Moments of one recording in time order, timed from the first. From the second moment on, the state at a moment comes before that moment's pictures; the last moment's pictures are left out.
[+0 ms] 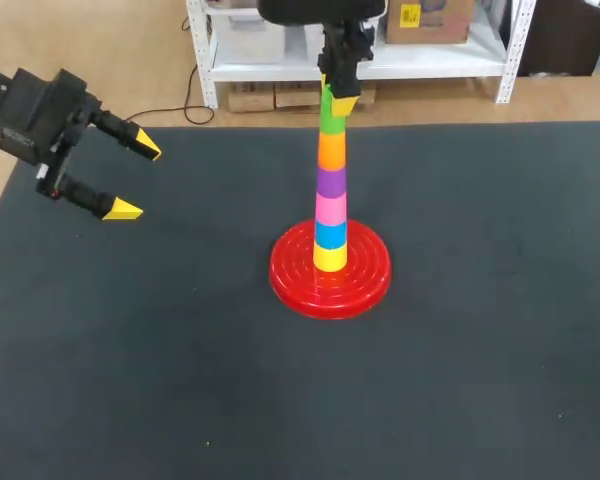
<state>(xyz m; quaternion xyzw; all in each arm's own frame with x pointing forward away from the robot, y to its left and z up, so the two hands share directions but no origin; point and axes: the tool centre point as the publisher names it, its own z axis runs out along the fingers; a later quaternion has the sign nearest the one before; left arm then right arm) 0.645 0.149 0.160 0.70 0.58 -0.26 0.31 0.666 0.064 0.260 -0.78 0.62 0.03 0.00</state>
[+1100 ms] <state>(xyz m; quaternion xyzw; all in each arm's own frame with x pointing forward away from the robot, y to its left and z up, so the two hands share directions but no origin) 0.645 0.149 0.160 0.70 0.58 -0.26 0.31 0.669 0.069 0.253 -0.78 0.63 0.04 0.01</state>
